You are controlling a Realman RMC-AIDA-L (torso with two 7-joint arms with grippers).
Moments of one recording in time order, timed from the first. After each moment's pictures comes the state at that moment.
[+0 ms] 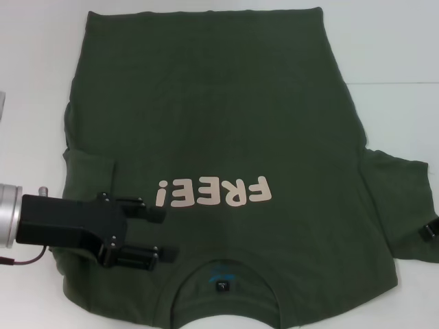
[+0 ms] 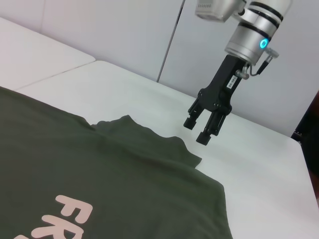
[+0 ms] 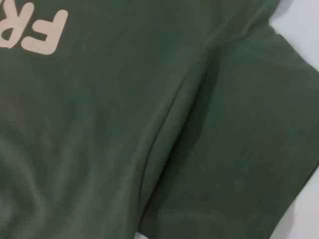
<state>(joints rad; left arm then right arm) -0.52 -2.13 0.67 1.02 2.22 1.85 -1.63 0.74 2.01 -0.76 -1.03 -2.93 -1.67 2.36</state>
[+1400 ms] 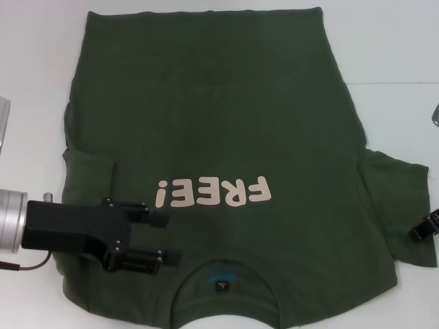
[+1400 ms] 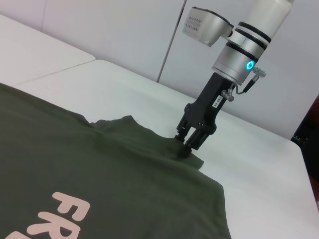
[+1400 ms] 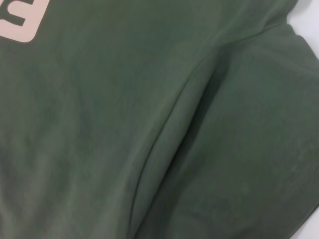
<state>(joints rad) -0.51 -2.13 0.67 0.98 2.22 1.83 -1.62 0.73 2.04 -0.86 -0.92 -2.93 -1.48 2.38</state>
